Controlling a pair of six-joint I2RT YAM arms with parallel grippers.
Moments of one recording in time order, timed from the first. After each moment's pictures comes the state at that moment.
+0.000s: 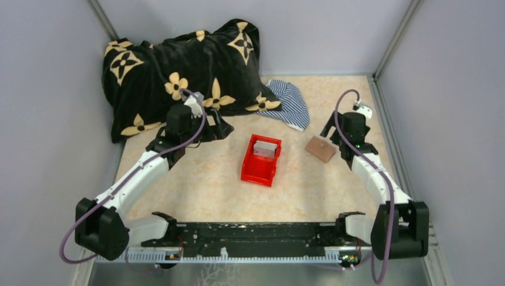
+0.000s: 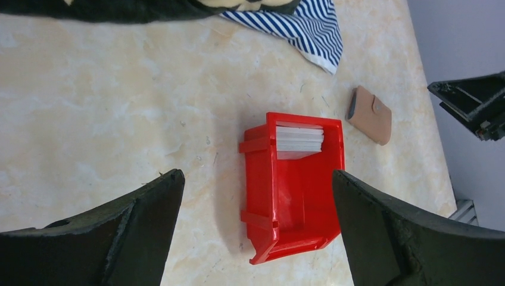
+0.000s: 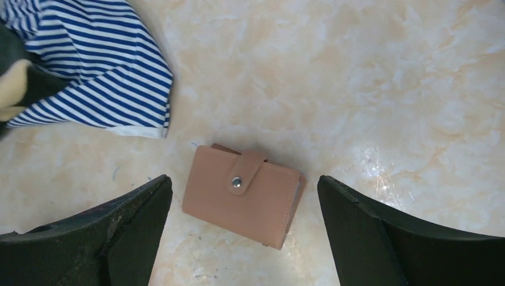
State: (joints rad) left arm -0.40 1.17 0.88 -0.13 0.17 -0.51; right arm 0.05 1.10 0.70 -0.16 0.18 0.47
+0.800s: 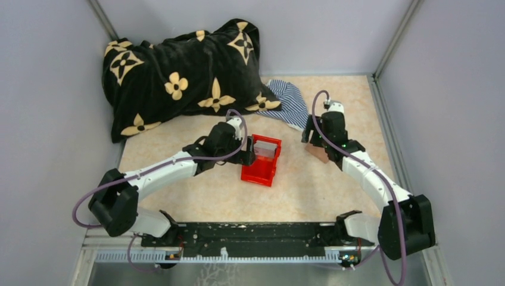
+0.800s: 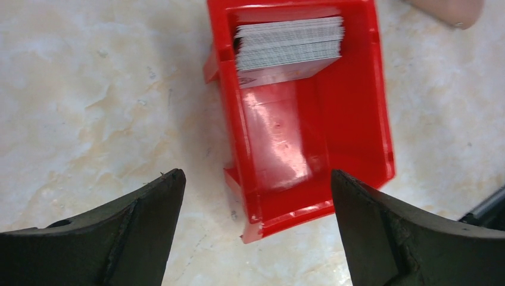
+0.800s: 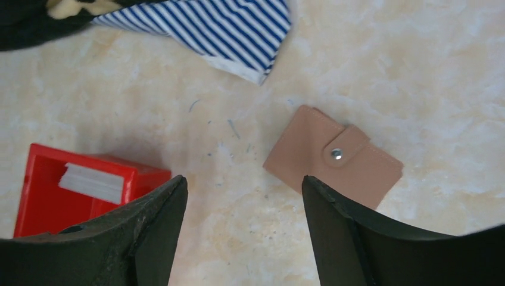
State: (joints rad) left arm -0.75 1.39 0.86 -0.14 -0.02 -0.42; right arm 0.28 1.18 0.77 -0.21 0.13 0.39
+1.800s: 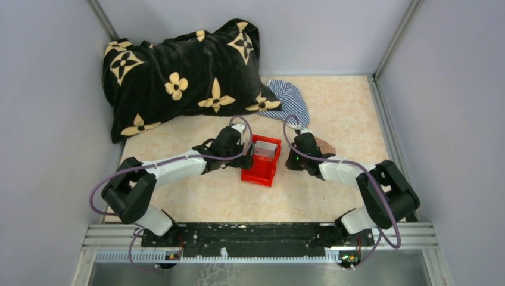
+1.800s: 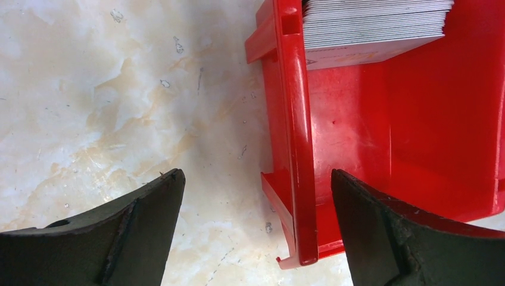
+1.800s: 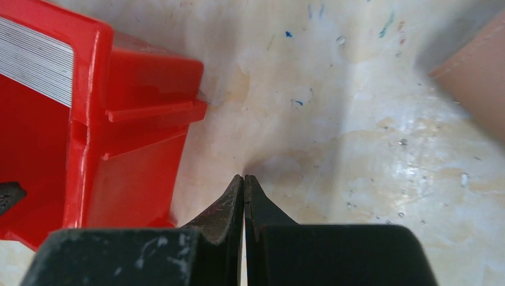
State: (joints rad) left arm -0.75 1.53 0.84 -0.12 -0.09 -0.41; right arm 0.52 1.42 0.58 0.02 0.01 0.55
